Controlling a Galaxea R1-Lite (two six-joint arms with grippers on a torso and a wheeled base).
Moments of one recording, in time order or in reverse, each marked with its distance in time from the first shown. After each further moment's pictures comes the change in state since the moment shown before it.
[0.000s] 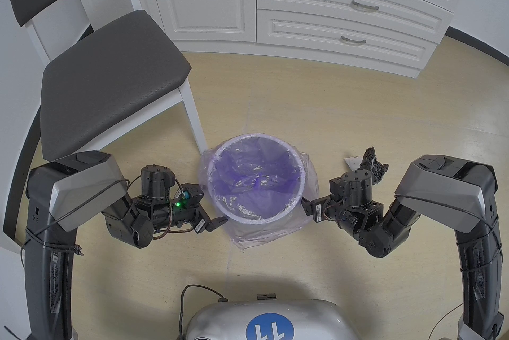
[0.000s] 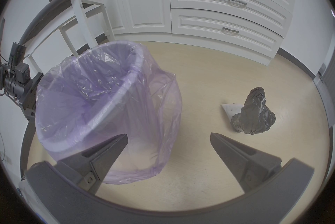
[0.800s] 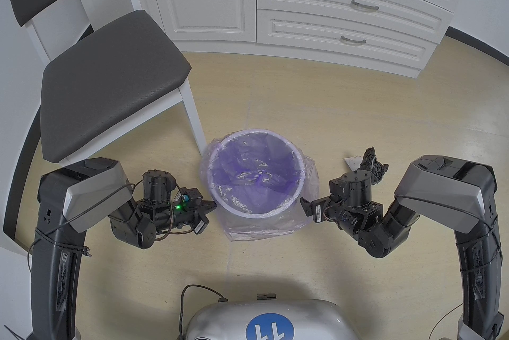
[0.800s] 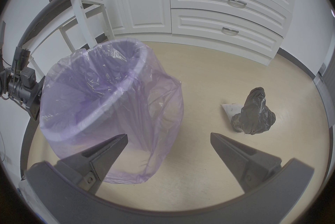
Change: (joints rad) left arm 0.023 0.087 -0.071 -0.010 0.000 0.001; right arm 0.000 0.004 -0.001 0.002 0.001 0.000
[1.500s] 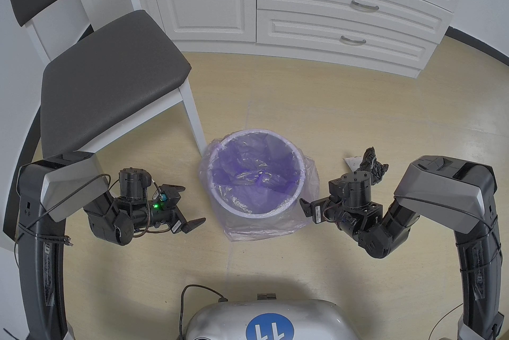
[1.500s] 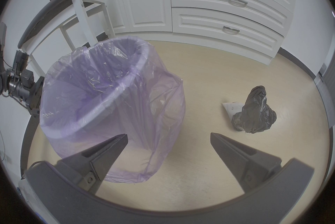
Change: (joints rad) left arm 0.100 -0.083 0.121 0.003 -0.031 0.111; right arm 0.003 0.000 0.004 -0.001 0.001 0.000
